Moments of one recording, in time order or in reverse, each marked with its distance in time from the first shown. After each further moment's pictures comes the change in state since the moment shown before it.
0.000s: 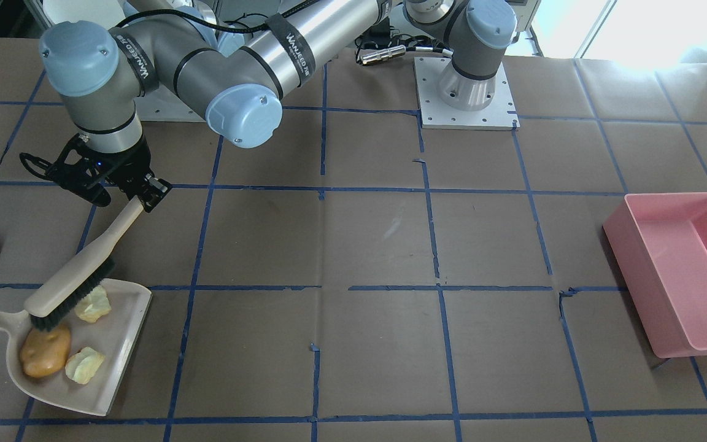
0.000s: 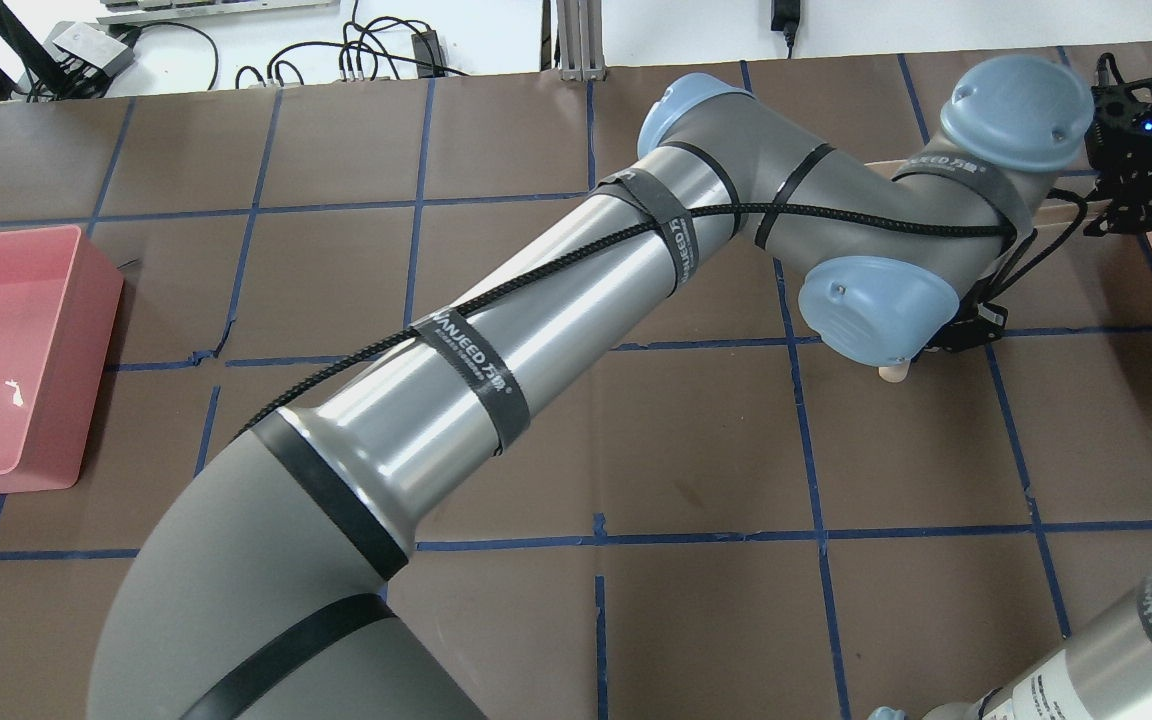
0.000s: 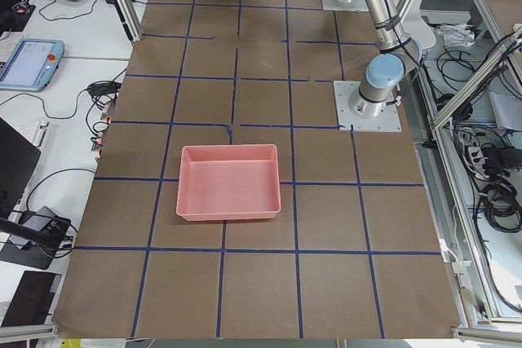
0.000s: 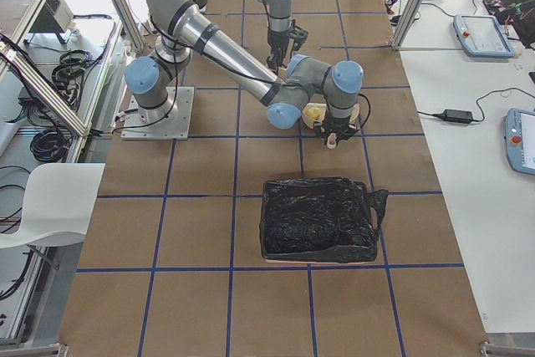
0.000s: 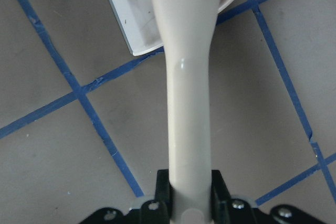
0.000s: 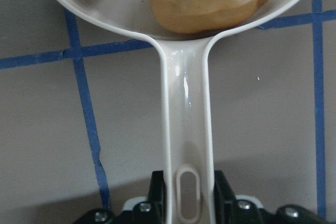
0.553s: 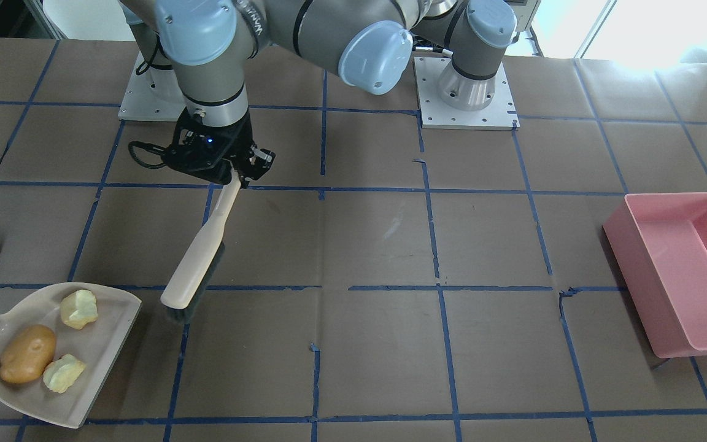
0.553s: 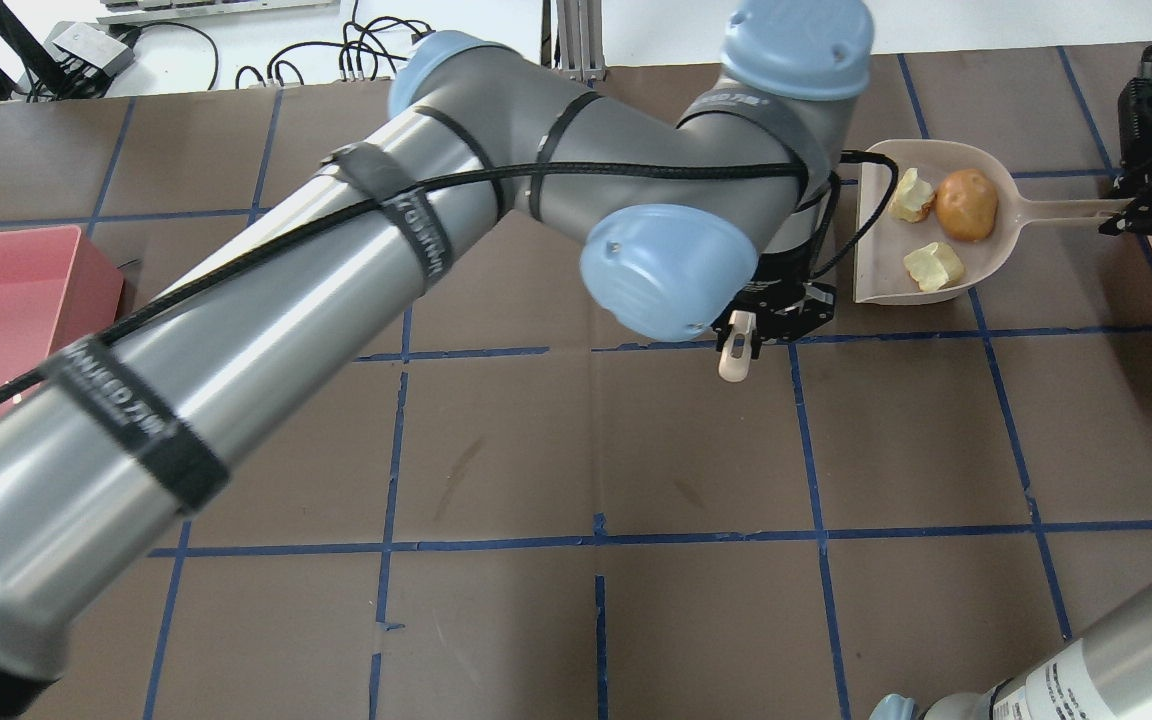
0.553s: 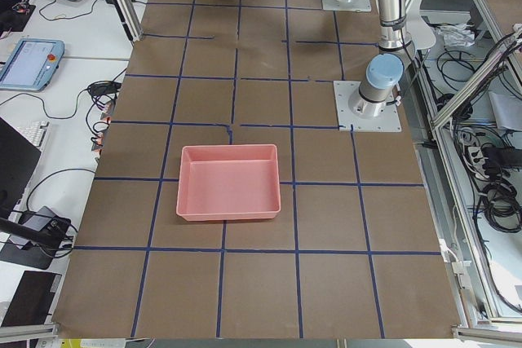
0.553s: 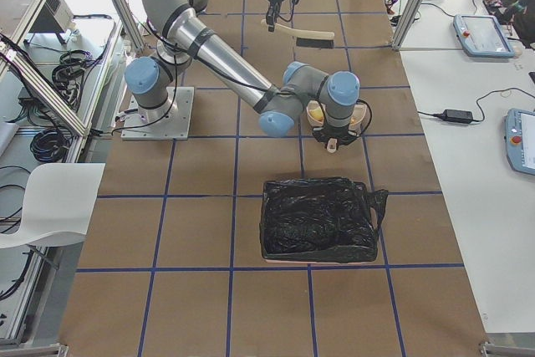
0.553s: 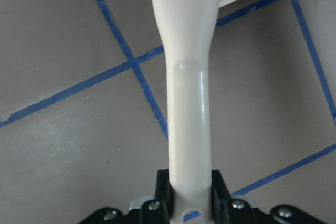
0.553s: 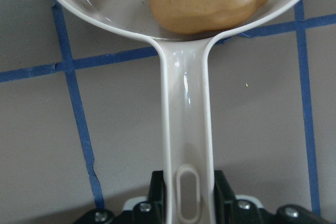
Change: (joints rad) left arm 0.166 0.348 -0.415 -0.053 0.006 -0.002; right arm -0.073 -0.005 -0.001 0.006 0.087 0.018
